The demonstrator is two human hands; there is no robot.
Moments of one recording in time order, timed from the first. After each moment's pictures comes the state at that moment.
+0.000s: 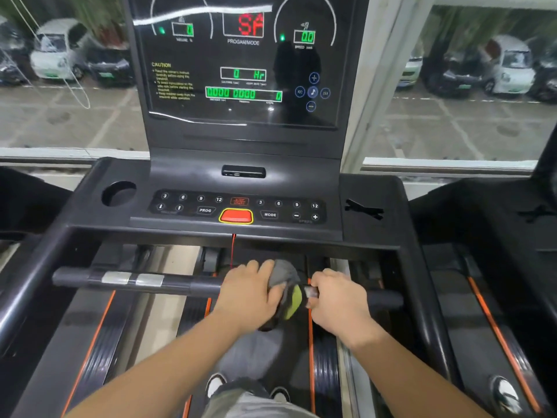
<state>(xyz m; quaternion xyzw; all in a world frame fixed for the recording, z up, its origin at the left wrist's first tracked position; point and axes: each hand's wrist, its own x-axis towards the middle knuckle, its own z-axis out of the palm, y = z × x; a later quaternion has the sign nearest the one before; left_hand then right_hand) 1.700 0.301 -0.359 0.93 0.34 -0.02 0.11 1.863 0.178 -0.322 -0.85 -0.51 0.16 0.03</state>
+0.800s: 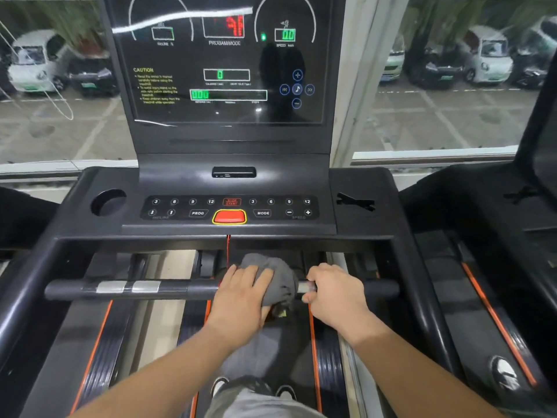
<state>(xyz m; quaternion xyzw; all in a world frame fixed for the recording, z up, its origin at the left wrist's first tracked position) 1.676 0.298 -0.368 0.96 0.28 -0.04 0.05 1.862 0.180 -0.327 -0.86 -0.49 0.15 0.05</state>
